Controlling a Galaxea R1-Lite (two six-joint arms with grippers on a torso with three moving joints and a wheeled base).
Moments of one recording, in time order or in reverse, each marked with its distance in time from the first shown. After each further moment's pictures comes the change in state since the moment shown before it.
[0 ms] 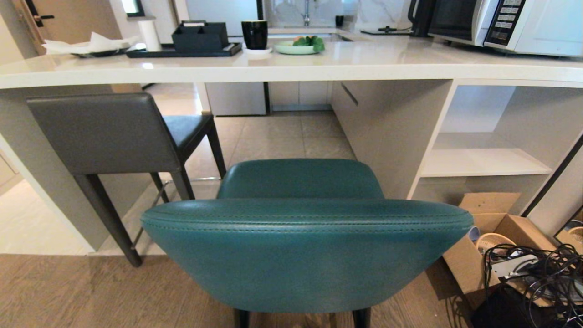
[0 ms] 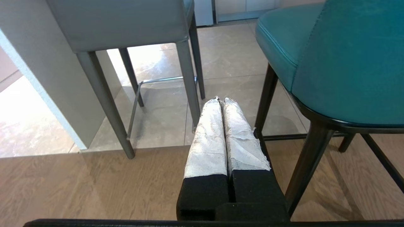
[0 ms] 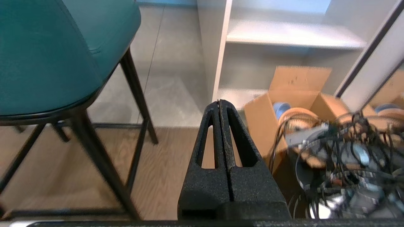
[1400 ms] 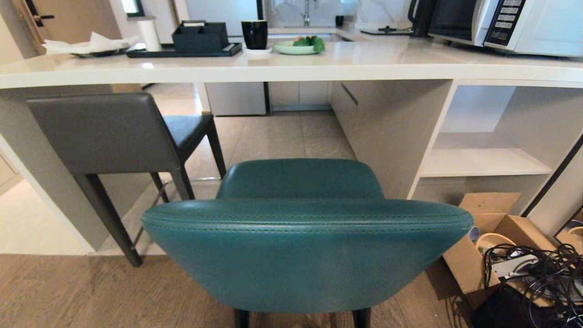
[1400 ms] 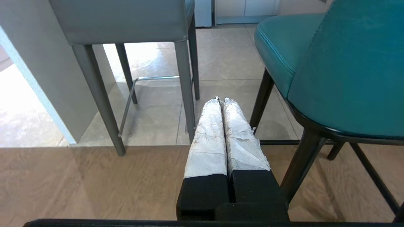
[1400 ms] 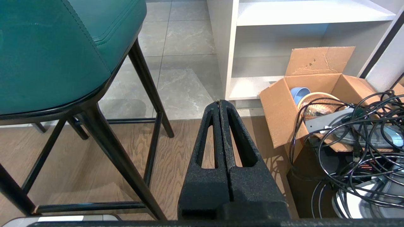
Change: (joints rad) left arm 0.000 0.001 0.000 -0.007 0.015 -0.065; right arm 0.000 -0.001 0.078 -0.039 0.016 0.097
